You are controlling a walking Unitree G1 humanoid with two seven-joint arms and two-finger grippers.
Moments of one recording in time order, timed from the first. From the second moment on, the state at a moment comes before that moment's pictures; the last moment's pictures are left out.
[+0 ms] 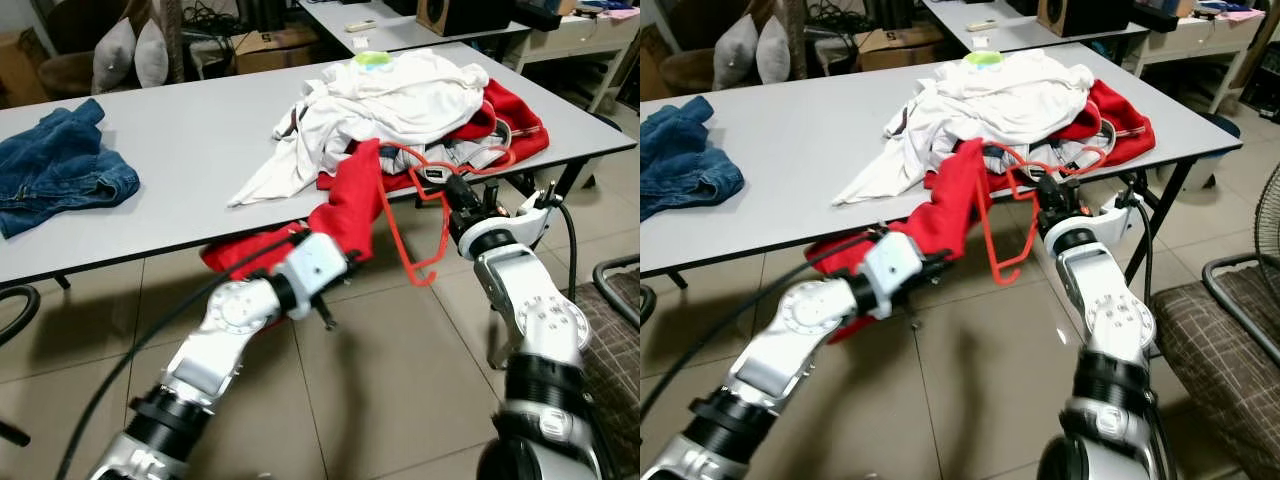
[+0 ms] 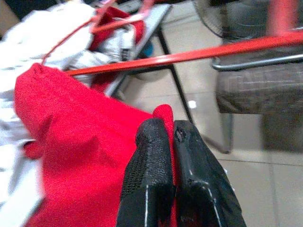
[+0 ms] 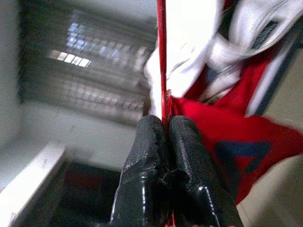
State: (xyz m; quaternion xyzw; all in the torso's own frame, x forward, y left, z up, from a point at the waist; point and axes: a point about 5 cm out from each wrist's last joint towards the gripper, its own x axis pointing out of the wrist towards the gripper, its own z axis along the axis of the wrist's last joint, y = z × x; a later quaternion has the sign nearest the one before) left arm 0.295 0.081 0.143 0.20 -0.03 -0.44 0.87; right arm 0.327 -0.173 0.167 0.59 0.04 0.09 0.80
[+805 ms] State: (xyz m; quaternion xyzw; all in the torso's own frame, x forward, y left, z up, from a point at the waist) left arm 0.282 0.067 0.163 0.09 -0.07 -0.47 0.87; right arm 0.340 -0.168 0.184 0.65 -0.01 0.10 0.75
